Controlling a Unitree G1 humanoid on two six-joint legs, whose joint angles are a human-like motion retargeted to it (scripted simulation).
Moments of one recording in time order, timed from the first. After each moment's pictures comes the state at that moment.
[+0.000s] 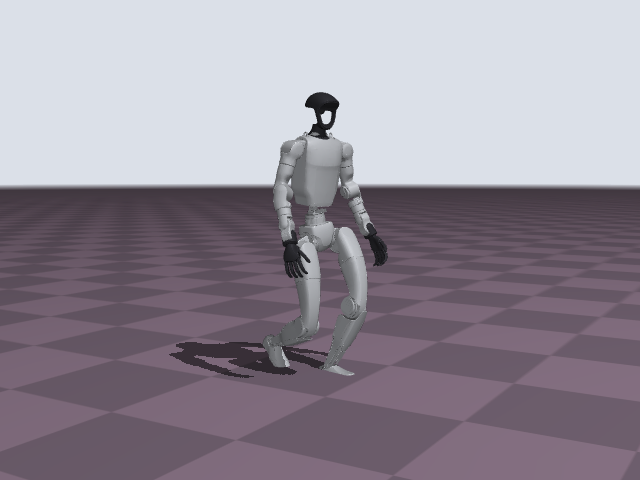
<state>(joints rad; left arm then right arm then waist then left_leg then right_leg) -0.02 0.30 -0.15 1.11 -0.15 -0.09 0.07 -0.03 -0.29 0.33 1.08 0.03 -0.06 -0.14 -0.02 -0.14 0.12 -0.46 -0.23 0.18 0.86 -0.61 0.14 -0.13 -0.20 -0.15 1.30 -0.63 0.08</state>
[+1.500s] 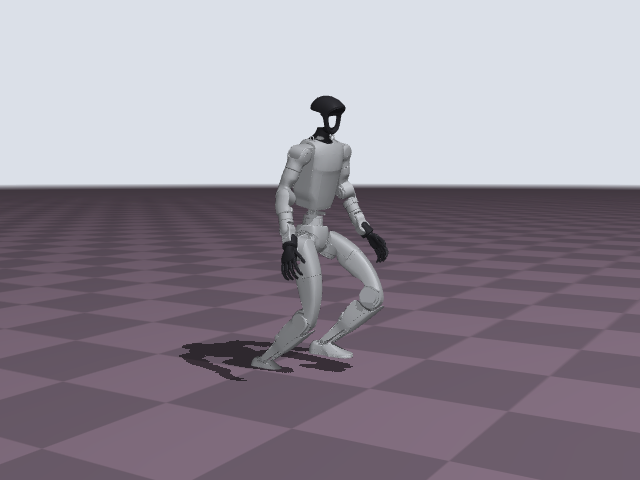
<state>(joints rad) -0.06 0.26 -0.24 0.93 -0.02 -0.14 0.23 0.04 -0.37 0.10 1.00 0.17 -0.17 -0.43 -0.10 0.17 0.20 -0.88 0.00 0.13 1.63 -0.78 0.22 -0.11 0.12 -0.10 0.92 -0.73 0.08</state>
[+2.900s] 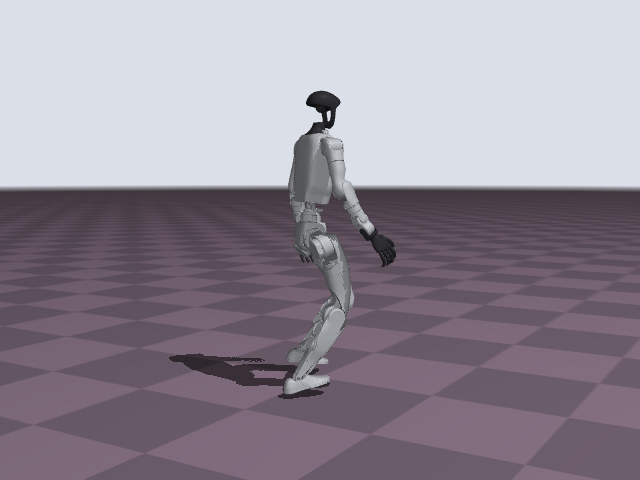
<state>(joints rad) 0.02 0.28 -0.17 1.18 -0.13 -0.07 0.10 -0.16 -0.34 0.27 1.08 0.16 -0.09 -0.21 0.07 0.09 0.04 -0.72 0.16 0.04 1.41 -0.61 0.04 -0.30 0.19 -0.03 0.79 -0.75 -0.05</state>
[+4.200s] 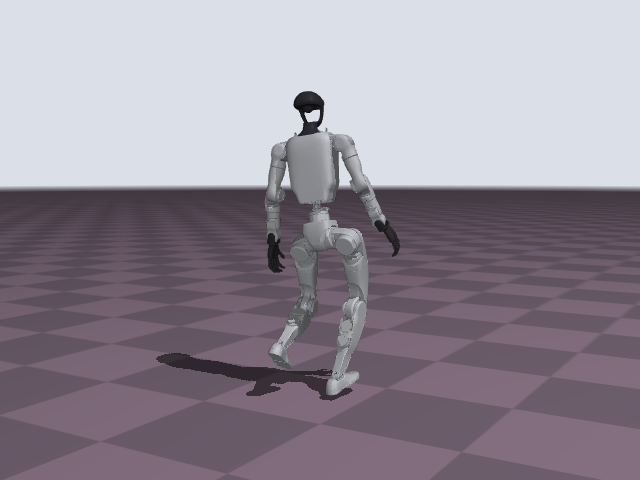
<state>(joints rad) 0.10 0.28 -0.14 1.19 -0.12 -0.07 0.08 -0.08 -0.29 0.23 1.14 0.20 -0.09 -0.22 0.14 0.05 -0.02 -0.52 0.36 0.00 1.58 -0.58 0.00 -0.34 0.16 -0.17 0.73 -0.66 -0.06</state>
